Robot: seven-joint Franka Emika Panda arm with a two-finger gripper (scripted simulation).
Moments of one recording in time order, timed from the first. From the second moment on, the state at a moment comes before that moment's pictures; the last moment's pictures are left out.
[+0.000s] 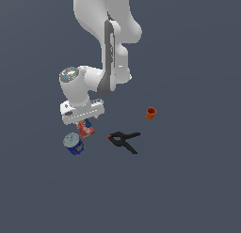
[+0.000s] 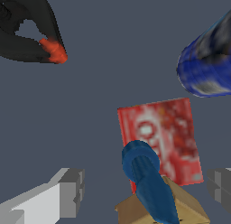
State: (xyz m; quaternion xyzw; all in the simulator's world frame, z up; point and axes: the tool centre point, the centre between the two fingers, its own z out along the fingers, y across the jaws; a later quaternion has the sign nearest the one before) arm -0.067 -0.177 0.074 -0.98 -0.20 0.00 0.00
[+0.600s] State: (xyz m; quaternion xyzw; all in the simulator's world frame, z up) arm -0.066 -0.177 0.072 -0.98 -0.20 0.00 0.00
